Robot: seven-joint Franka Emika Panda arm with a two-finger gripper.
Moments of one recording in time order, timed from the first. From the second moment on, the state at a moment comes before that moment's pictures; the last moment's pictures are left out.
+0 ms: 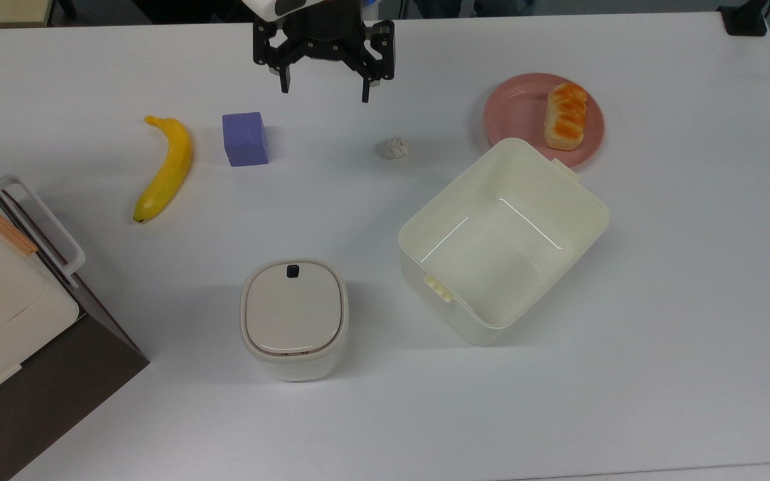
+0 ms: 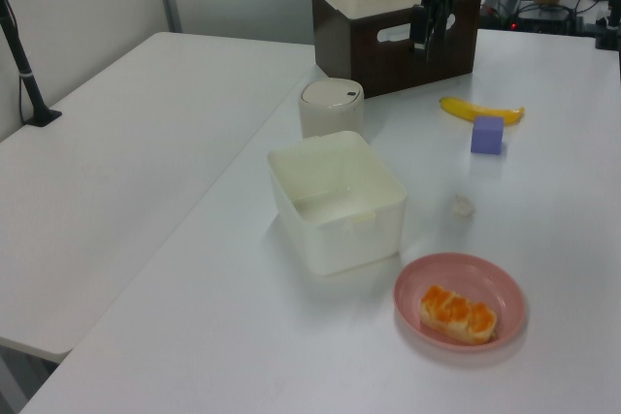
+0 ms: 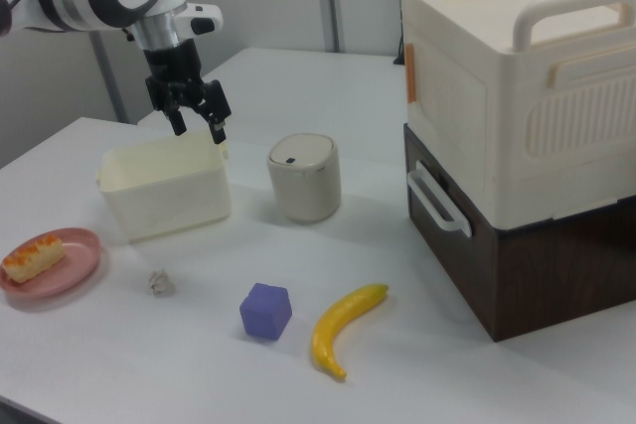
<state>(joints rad) 0.15 0.13 -0.08 -1.57 -0.06 1.74 0.16</state>
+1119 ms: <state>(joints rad) 0.16 0.14 -0.07 -1.59 -0.08 1.73 0.16</state>
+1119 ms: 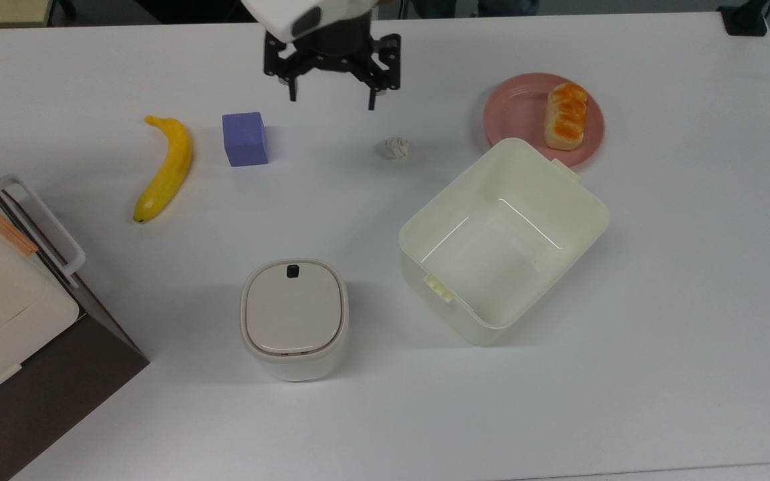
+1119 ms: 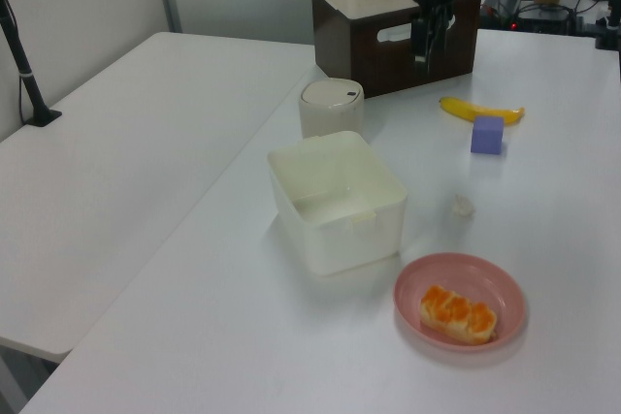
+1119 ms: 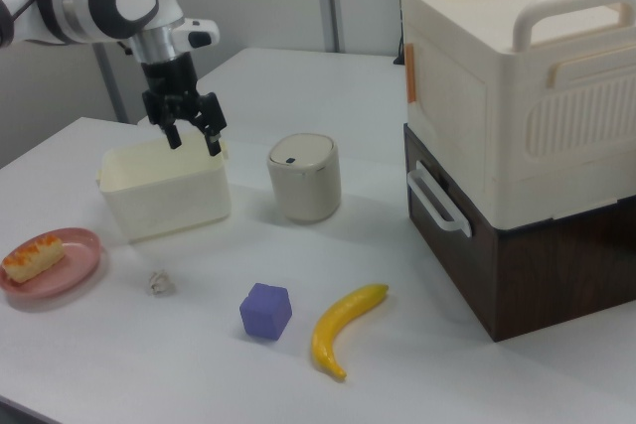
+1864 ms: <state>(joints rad) 0.31 0.16 -0.06 -1.61 -0.05 1.73 0.22</state>
